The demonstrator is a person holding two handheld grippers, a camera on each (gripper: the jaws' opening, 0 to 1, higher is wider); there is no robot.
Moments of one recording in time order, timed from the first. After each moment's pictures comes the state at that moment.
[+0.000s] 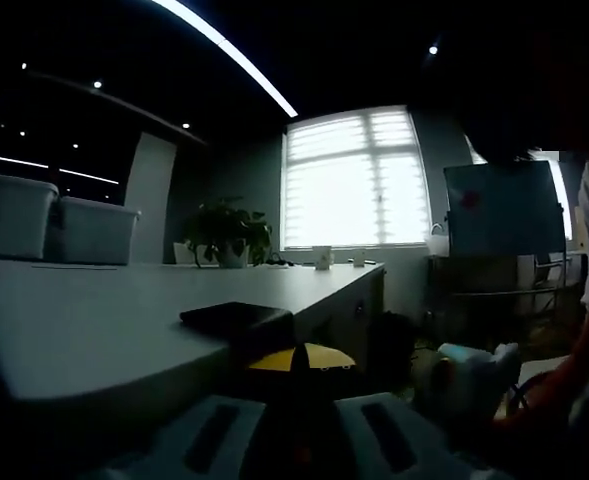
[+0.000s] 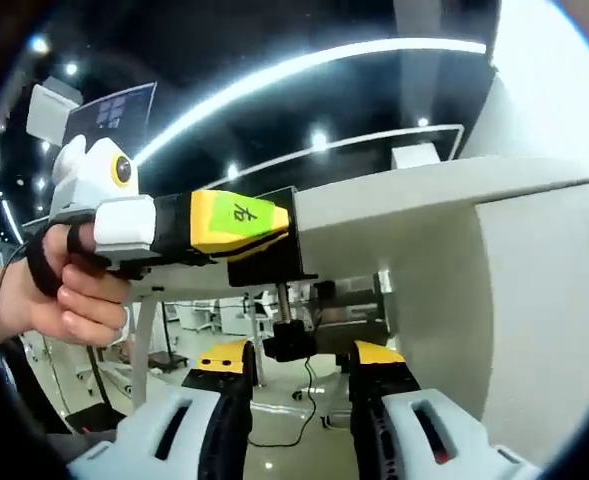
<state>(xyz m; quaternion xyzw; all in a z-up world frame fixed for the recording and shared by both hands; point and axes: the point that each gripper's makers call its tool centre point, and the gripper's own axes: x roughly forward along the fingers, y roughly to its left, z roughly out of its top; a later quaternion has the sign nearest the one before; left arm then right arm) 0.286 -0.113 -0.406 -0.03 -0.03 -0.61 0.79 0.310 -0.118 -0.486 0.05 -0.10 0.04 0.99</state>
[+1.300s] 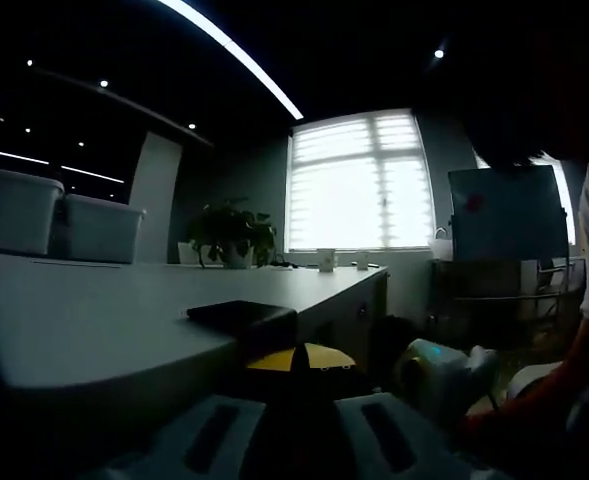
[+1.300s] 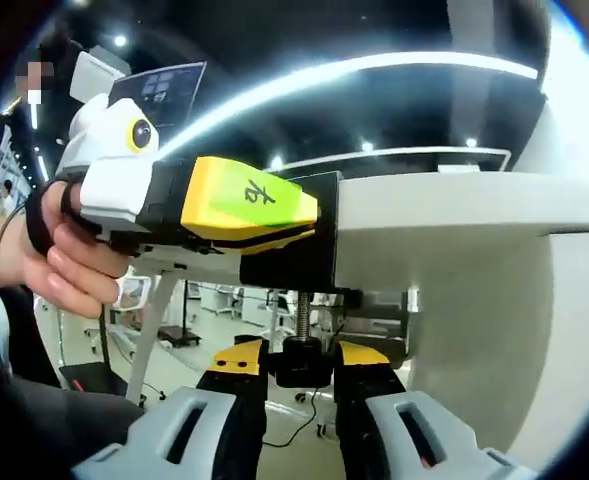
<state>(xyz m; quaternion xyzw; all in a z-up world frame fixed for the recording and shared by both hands) 0.287 -0.108 -0.406 -0.04 -0.03 -0.60 0.80 0.335 -0.100 -0.474 -0.04 -0.12 0.16 0.98</state>
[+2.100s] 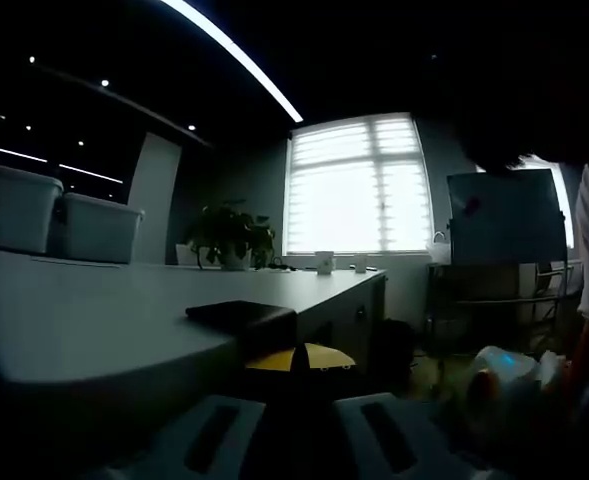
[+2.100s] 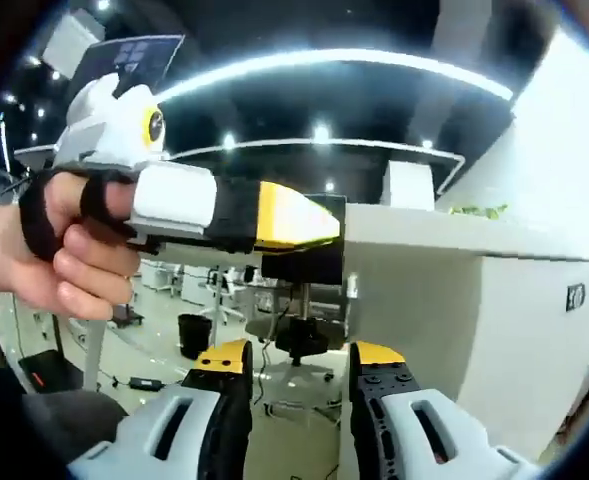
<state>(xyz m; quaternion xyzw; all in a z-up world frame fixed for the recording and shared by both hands) 0.287 -0.109 -0.407 -0.05 -0.04 -0.60 0.80 0.294 -0.103 -0.473 -0.09 -0.09 -0.04 0.99</state>
